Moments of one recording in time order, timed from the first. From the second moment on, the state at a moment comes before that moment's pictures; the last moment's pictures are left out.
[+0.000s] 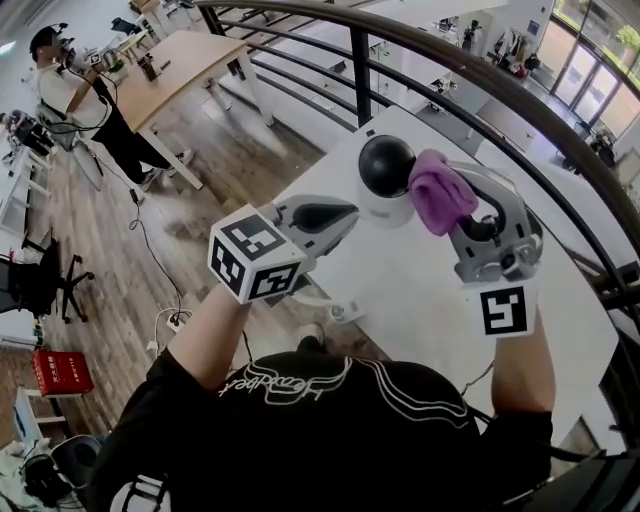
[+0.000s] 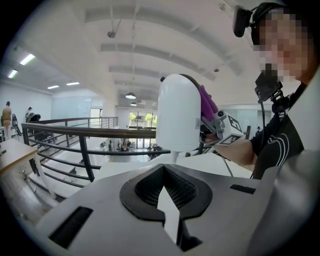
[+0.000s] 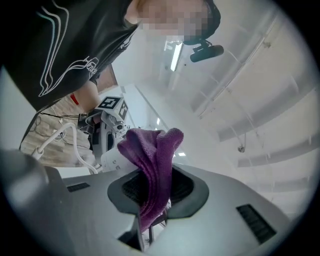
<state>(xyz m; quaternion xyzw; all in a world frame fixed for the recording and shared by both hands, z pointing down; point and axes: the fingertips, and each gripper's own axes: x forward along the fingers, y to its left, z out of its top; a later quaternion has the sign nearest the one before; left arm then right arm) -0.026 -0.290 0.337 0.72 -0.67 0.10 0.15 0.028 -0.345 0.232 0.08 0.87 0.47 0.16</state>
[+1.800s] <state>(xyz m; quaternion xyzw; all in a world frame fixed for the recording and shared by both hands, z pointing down) -0.042 -0.274 0.329 0.73 -0.67 0.11 0.12 0.000 -0.390 0.215 0.22 0.95 0.15 0.14</state>
